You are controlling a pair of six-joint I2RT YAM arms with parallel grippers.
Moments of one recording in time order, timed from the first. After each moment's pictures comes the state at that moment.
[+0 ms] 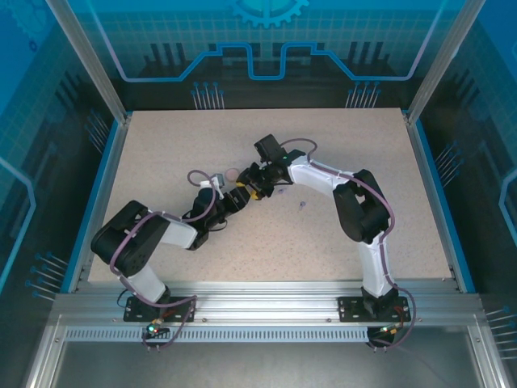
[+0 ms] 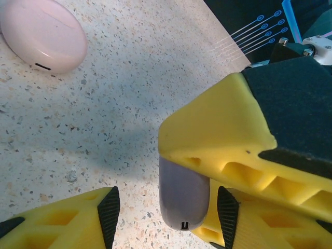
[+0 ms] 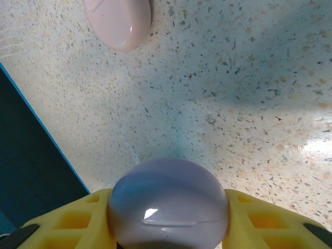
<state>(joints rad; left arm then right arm) -0.47 1.67 0.46 0.84 0.07 -0.95 0.63 2.10 1.60 -0.51 -0.47 1.22</state>
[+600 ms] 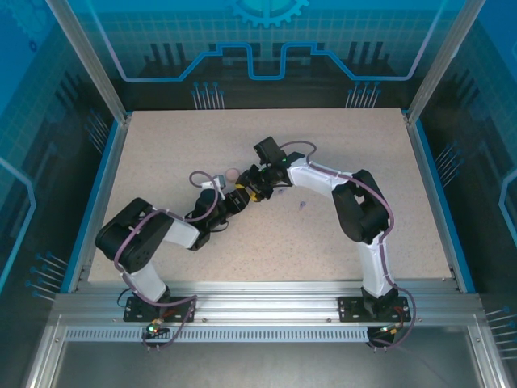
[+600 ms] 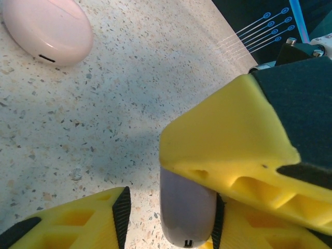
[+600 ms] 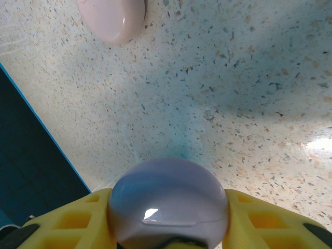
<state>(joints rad) -0.48 1.71 0.46 0.86 0.05 -0.96 0.63 2.10 1.57 -0.48 -0.47 1.24</state>
